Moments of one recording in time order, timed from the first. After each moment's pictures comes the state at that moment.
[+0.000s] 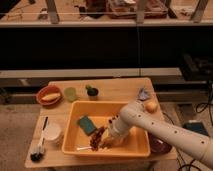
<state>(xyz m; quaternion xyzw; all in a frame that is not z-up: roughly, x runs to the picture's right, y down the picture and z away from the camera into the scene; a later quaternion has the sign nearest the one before) 0.026 0.277 0.780 -0.16 -0.42 -0.57 0.69</state>
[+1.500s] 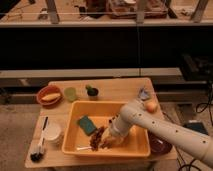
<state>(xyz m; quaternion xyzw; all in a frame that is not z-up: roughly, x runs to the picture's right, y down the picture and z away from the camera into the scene) 0.026 0.270 0.772 -0.16 -0.41 -0.57 0.69</state>
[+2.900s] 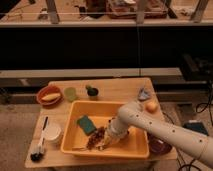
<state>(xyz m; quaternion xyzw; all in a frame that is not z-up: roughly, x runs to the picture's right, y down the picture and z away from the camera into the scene) 0.017 0.274 0.773 -0.15 -0.42 -0.57 0.69</state>
